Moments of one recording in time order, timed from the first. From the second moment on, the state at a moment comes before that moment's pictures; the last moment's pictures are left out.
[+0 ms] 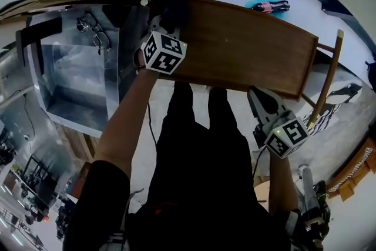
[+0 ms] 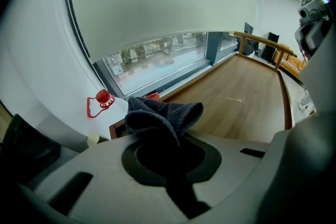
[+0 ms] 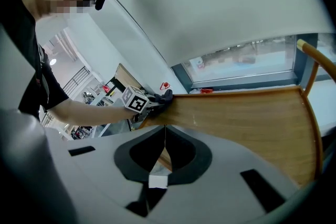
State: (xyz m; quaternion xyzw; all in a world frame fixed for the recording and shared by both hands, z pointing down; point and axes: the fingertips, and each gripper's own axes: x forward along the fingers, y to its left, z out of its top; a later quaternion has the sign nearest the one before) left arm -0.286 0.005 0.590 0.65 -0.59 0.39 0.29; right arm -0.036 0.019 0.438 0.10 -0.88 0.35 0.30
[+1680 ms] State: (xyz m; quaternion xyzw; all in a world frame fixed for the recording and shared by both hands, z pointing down) left arm -0.108 -0.097 0.609 0.72 -0.48 0.43 0.26; right arm 0.086 -0.032 0.443 0.19 -0.87 0.39 0.23
